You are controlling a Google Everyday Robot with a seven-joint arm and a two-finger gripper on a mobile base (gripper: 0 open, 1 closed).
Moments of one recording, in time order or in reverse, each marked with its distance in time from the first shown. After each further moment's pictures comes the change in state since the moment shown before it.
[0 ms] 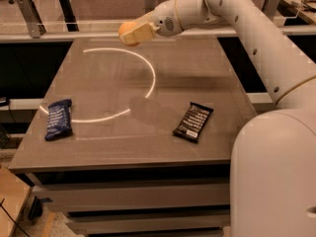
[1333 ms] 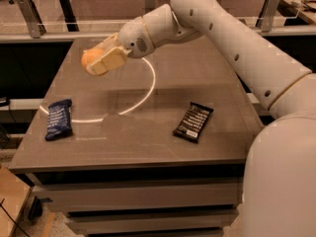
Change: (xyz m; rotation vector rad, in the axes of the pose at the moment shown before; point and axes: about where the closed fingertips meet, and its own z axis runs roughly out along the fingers) arm -0.002 0.131 0.054 -0.321 0.031 -0.096
